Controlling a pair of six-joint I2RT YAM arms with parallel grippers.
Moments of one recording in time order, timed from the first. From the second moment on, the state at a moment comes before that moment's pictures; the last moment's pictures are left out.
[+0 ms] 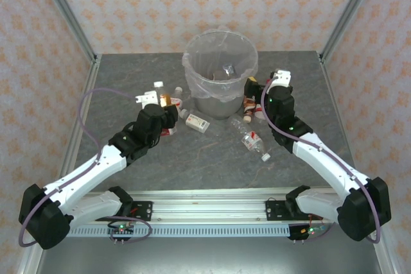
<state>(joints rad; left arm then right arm) -0.59 1.04 0.77 -0.25 -0.49 -0.60 0.46 1.12 0.81 0.08 0.40 0.33</state>
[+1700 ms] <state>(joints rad) -0.49 1.95 2.07 -0.33 -0.29 -0.35 0.46 0.93 0.71 0.01 0.42 0.38</state>
